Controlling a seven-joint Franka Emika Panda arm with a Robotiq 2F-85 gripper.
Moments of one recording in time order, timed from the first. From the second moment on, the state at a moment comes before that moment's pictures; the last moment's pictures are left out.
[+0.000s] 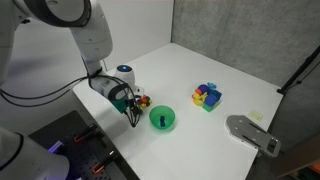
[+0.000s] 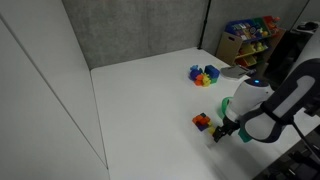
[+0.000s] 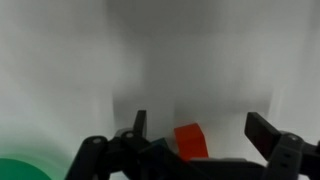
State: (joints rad) arm 0.10 0.67 0.09 -2.42 0.03 3.06 0.18
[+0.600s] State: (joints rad) arm 0.07 0.77 0.12 -2.32 0.03 3.09 0.10
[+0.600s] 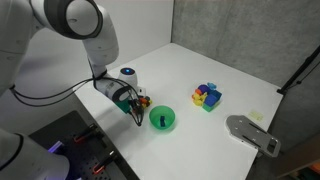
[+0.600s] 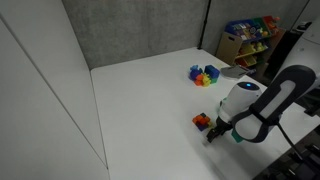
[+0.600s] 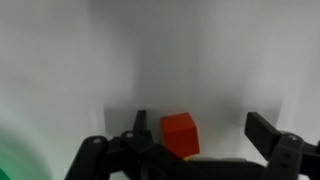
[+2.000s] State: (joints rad) arm -0.01 0.55 0.09 -2.33 0.03 2.92 0.05
